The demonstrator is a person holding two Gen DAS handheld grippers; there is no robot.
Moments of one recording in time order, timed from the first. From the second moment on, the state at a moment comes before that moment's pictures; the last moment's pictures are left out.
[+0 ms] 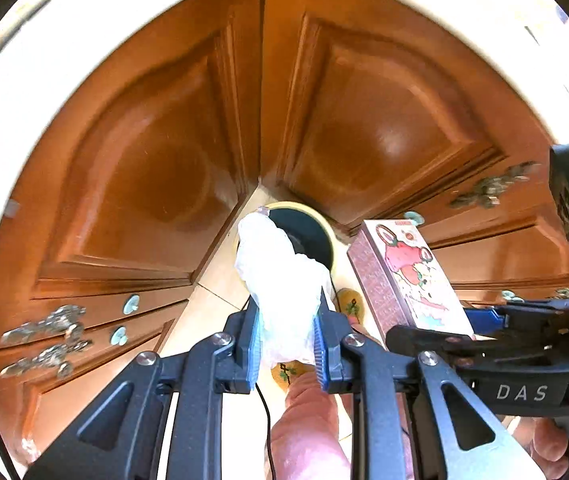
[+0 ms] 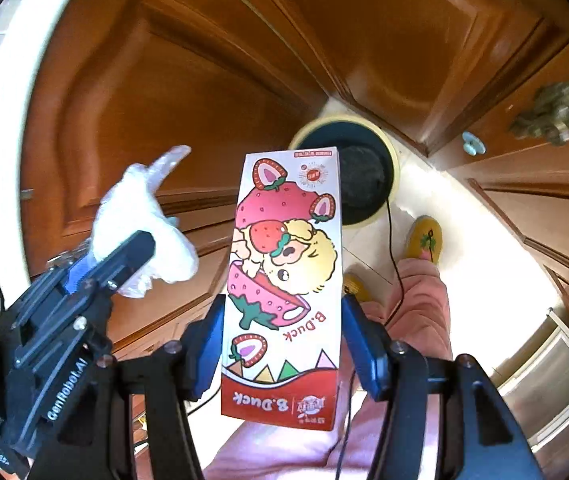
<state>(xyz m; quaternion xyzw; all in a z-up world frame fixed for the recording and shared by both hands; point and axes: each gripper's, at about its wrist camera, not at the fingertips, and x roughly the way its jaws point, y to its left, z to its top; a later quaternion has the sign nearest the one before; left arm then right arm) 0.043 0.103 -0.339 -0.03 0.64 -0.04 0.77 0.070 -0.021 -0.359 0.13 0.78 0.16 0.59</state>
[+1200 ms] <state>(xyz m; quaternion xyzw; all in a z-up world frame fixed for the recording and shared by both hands) -0.004 0.090 -0.246 0.01 0.64 -0.08 0.76 0.044 -0.034 -0.266 0.17 0.76 0.20 0.60</state>
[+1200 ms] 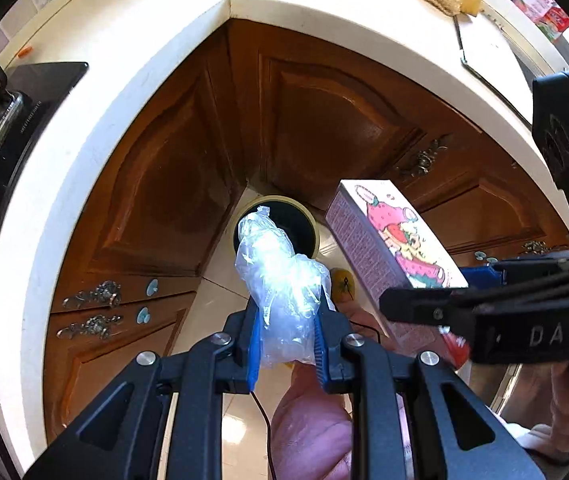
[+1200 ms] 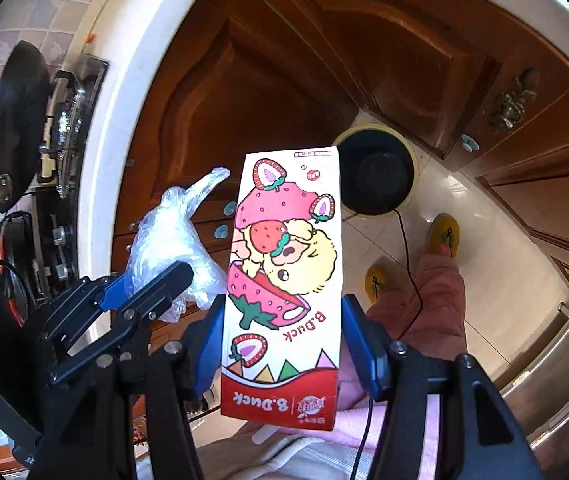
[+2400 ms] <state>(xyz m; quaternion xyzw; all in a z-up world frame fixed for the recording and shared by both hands) 0.043 0.106 -0.474 -0.03 0.68 -0.05 0.73 0.072 -0.025 -0.460 0.12 0.79 0.13 0.59</state>
